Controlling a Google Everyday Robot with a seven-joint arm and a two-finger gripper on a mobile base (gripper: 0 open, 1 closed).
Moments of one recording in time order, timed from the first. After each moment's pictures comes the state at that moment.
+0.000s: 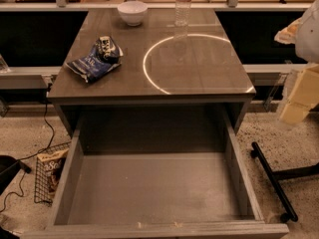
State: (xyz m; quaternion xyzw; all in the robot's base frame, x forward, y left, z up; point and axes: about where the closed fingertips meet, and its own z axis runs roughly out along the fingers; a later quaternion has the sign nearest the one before) arm 0.438 -0.214 0.985 -0.60 0.78 -0.04 0.17
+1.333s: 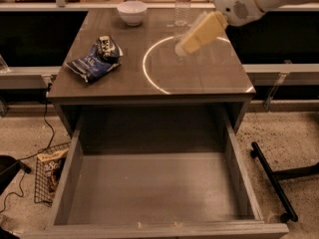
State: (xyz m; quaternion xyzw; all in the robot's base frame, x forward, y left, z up) arm 0.601 -0.072 1.021 -0.54 0.70 0.13 0.45
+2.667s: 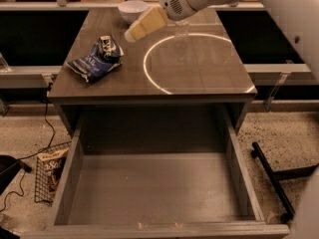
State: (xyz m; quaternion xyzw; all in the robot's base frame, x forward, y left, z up) arm 0.689 0.026 0.997 -0.50 0.72 0.20 0.45
